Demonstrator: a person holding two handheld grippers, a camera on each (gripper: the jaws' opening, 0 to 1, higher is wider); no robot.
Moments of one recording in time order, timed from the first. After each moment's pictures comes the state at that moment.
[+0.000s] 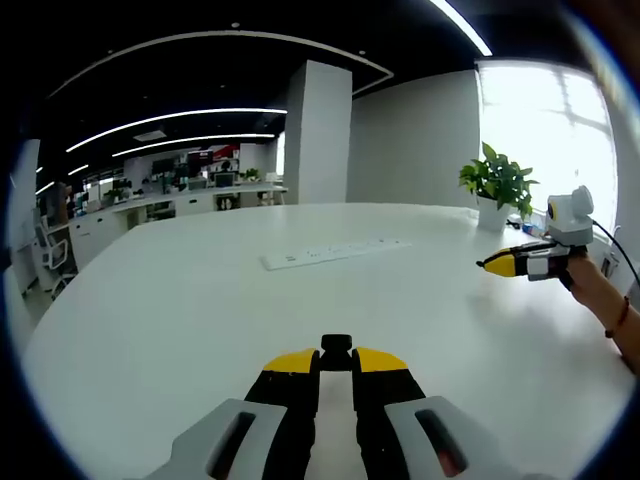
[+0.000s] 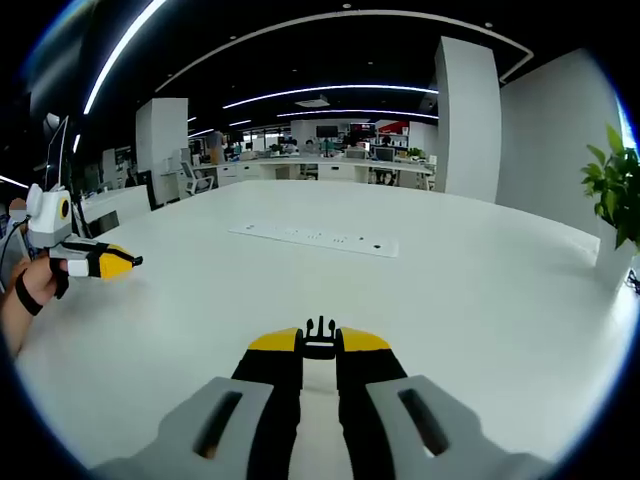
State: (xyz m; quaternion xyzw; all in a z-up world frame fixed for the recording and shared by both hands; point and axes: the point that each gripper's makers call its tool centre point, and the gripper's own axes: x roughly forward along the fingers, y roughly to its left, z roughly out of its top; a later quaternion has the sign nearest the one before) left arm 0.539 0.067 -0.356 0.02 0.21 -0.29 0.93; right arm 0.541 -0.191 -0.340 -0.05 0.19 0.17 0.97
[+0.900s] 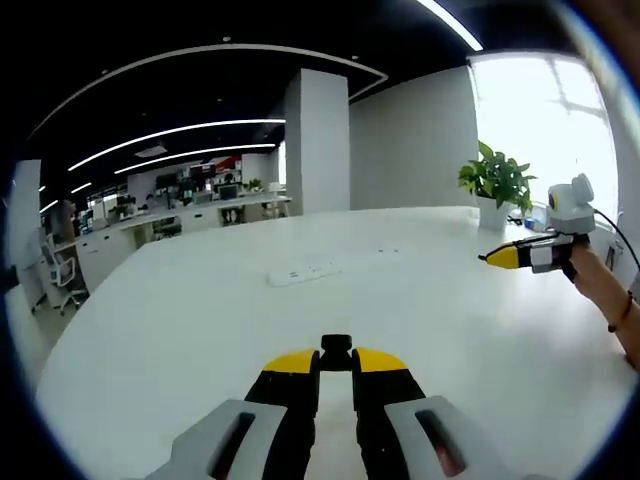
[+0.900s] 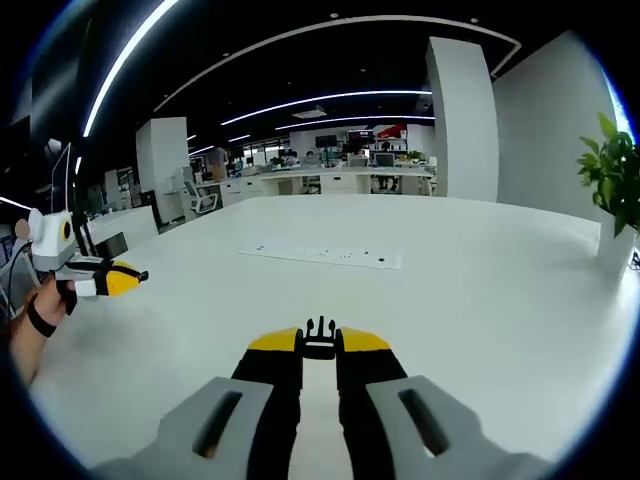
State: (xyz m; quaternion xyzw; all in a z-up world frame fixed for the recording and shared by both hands) left arm 0.521 0.065 -0.334 0.03 0.19 -0.28 0.94; right arm 0.528 -0.184 -0.325 -0.02 0.17 0.18 0.97
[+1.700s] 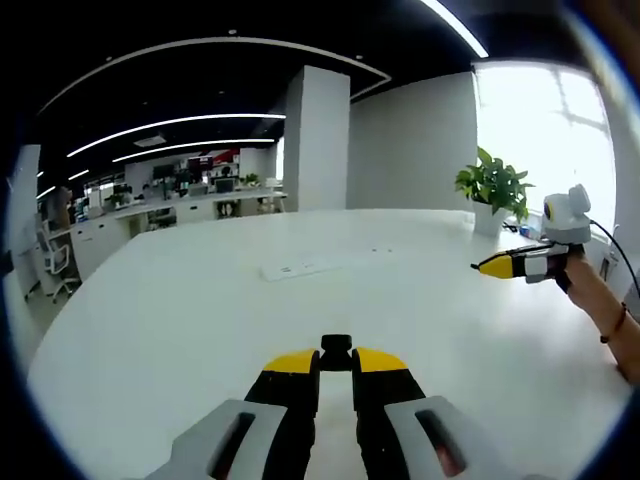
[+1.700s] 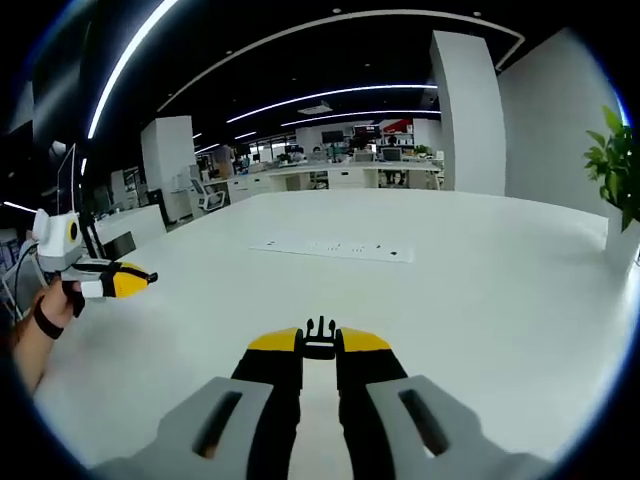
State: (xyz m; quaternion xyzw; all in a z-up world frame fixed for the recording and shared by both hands) left arm 0.512 0.061 -0.338 0.01 0.20 -0.29 0.94; right arm 0.522 -0.172 -0.326 -0.01 0.18 0.19 0.96
